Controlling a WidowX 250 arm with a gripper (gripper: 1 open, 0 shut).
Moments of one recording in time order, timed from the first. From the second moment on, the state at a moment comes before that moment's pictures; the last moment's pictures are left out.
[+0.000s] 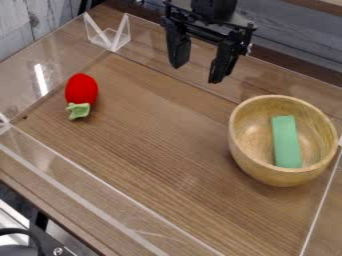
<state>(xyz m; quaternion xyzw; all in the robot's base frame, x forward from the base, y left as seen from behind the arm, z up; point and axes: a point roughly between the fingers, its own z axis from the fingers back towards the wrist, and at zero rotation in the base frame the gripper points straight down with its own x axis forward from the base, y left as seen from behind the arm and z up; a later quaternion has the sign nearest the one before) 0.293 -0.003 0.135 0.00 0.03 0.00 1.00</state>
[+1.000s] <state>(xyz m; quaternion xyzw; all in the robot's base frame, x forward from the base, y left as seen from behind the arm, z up) 0.264 0.152 0.103 0.01 0.02 0.12 0.99</state>
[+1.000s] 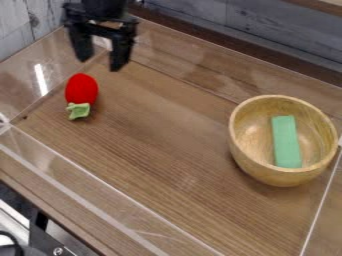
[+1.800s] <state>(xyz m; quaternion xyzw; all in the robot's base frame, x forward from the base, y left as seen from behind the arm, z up) 0.292 0.208 0.077 0.02 0.00 0.12 0.99</state>
